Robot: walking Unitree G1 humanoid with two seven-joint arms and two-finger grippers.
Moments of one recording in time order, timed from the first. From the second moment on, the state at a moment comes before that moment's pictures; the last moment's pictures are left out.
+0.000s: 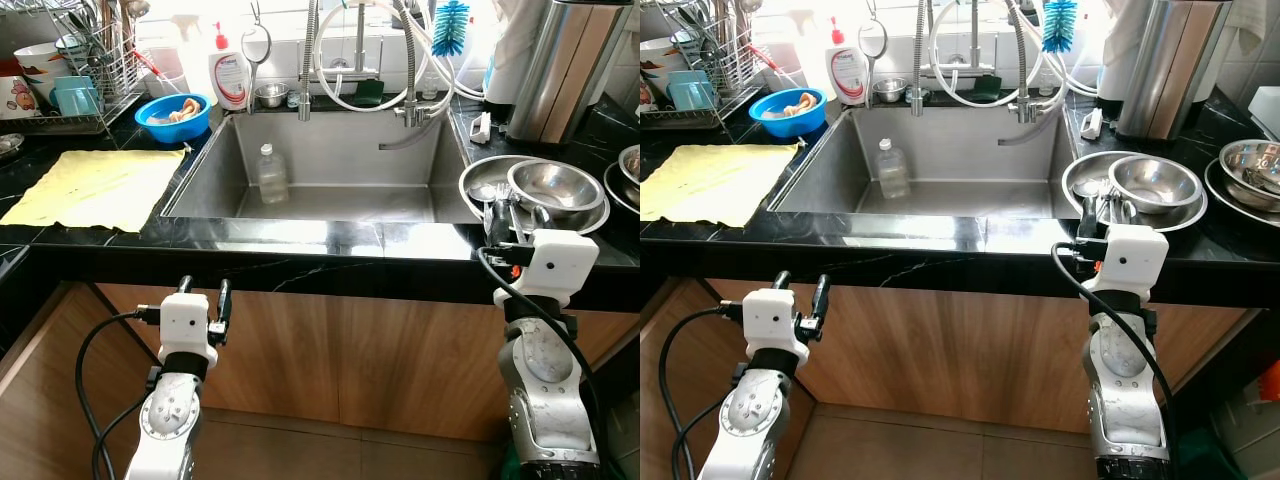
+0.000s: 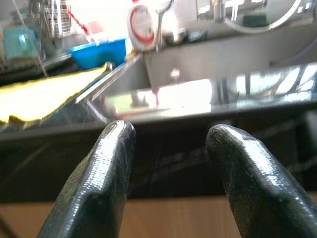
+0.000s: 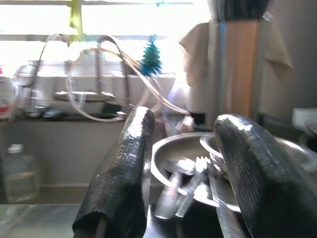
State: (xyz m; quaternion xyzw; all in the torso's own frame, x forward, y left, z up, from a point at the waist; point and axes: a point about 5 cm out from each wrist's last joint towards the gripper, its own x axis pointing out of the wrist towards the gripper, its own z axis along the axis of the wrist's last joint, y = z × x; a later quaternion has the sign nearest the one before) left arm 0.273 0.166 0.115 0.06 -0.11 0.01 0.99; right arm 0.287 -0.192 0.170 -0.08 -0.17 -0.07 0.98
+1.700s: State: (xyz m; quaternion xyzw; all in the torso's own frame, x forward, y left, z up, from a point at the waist) left arm 0.280 0.150 0.130 0.06 -0.14 -0.02 0.99; right arm 0.285 -0.196 0.160 -0.07 -0.16 -0.10 0.98
